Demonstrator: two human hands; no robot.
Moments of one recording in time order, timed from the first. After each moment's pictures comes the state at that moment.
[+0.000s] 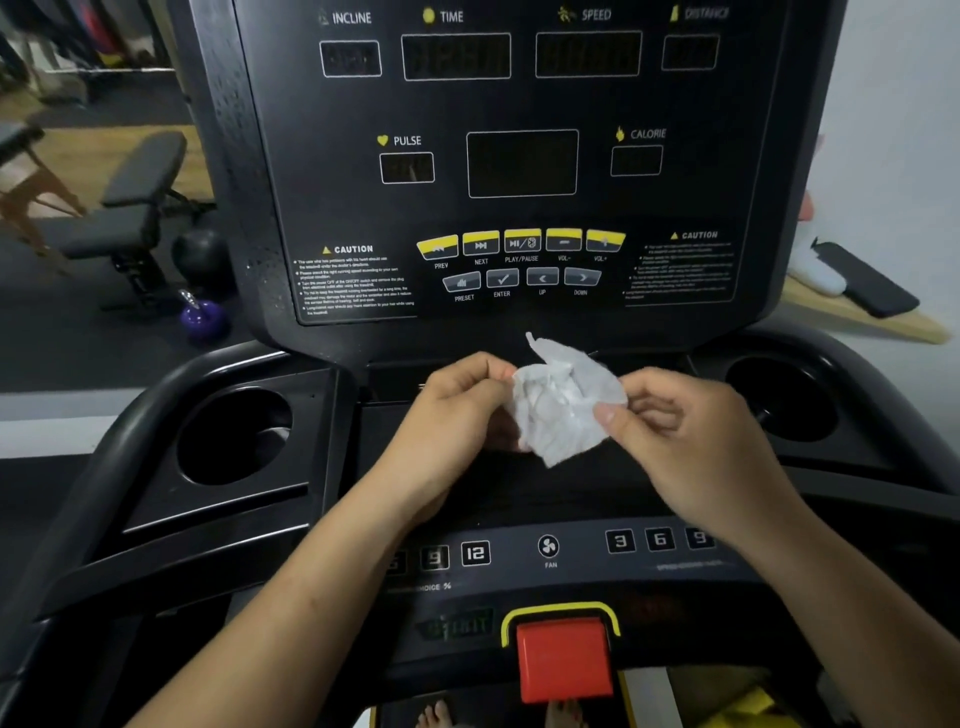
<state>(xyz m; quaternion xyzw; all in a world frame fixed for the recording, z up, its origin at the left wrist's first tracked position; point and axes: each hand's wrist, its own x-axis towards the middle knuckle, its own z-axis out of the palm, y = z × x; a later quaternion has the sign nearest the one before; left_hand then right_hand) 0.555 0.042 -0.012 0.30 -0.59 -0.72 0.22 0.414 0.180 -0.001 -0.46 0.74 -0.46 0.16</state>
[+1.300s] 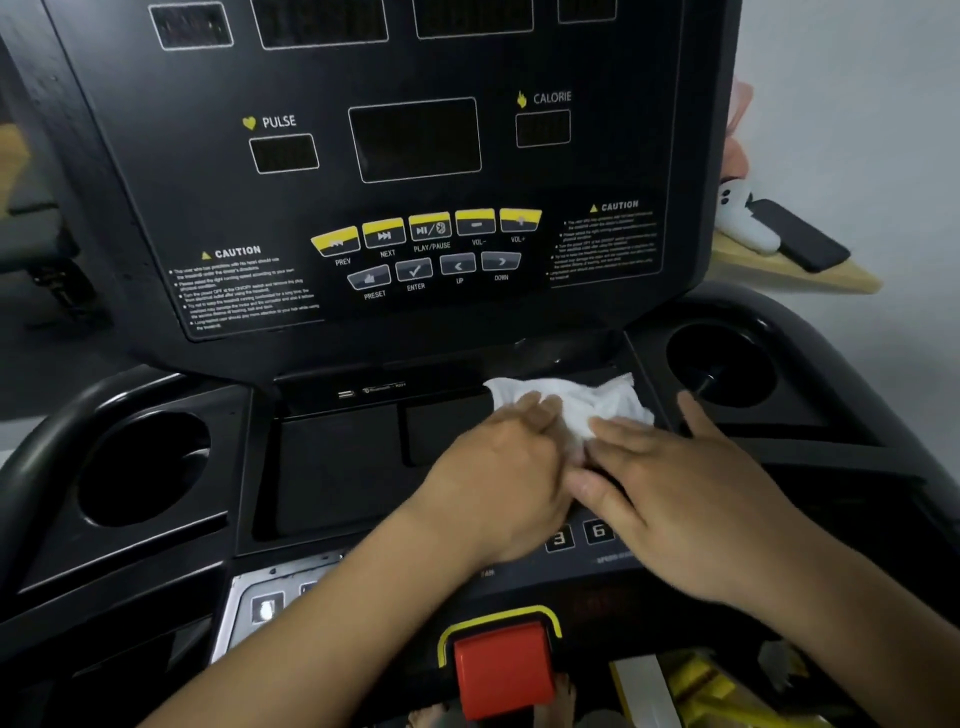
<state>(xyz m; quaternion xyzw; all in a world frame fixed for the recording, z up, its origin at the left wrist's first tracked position) 0.500 0.084 -0.043 0.09 -0.99 -0.14 -0.02 0.393 0.221 -0.007 -0.55 0.82 0.05 0.13</state>
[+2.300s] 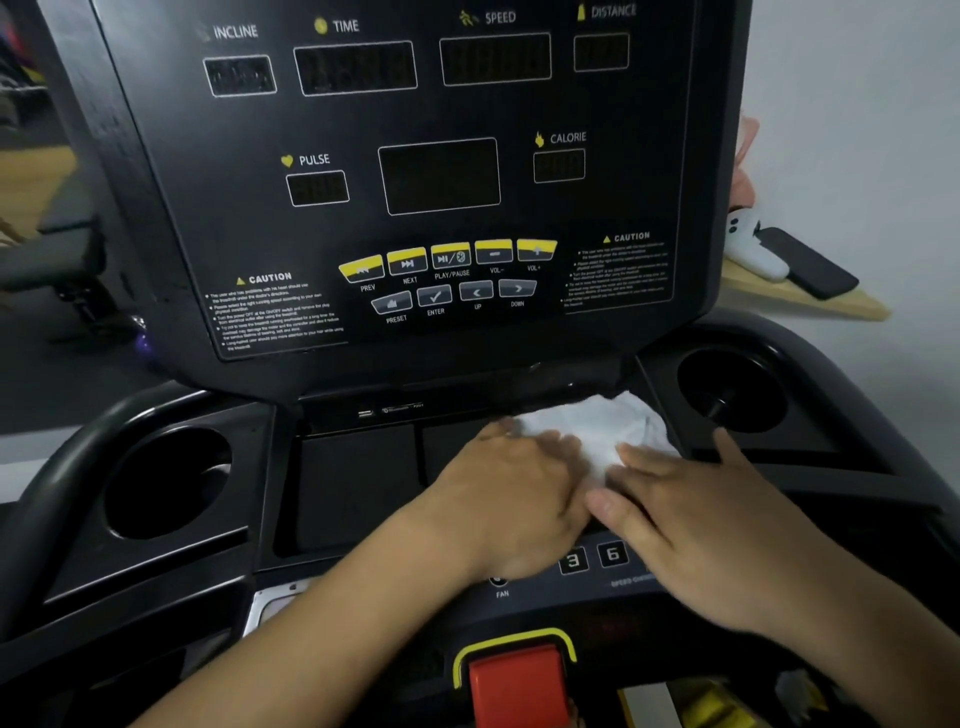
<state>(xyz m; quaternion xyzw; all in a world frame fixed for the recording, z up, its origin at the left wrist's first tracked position) 0.502 0.081 -0.021 0.10 -0.98 -0.11 -0.11 0.395 0.224 -0.001 -0.54 0.83 0.05 0.16</state>
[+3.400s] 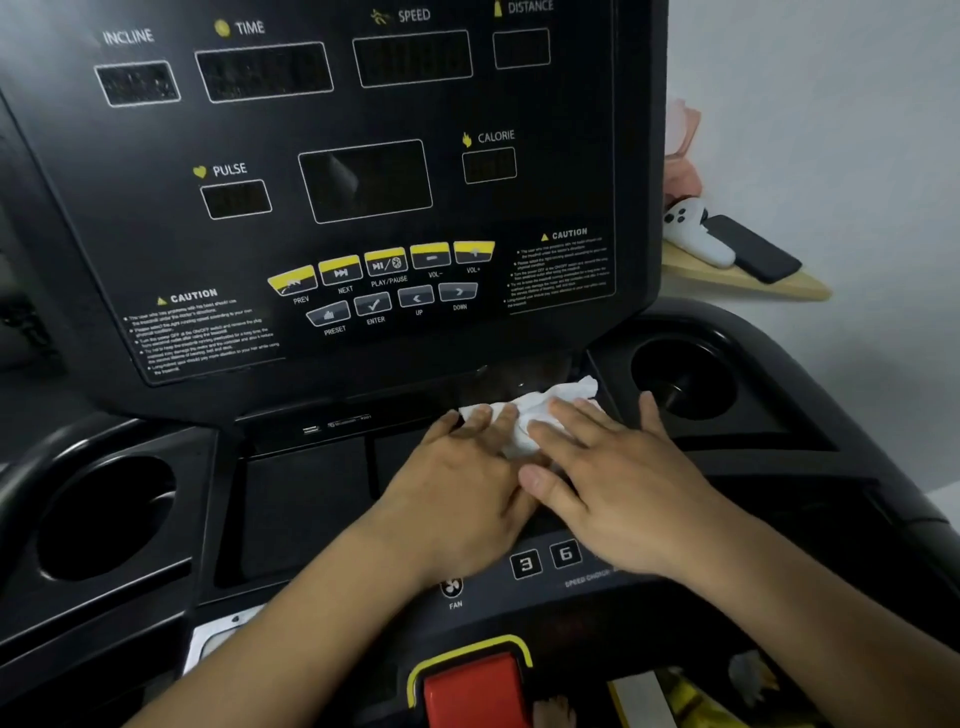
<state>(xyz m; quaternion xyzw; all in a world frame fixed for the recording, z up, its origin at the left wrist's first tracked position) 0.500 0.079 -0.030 0.10 -0.99 -0.05 -0.10 0.384 0.204 -0.011 -0.54 0.83 0.04 0.14</state>
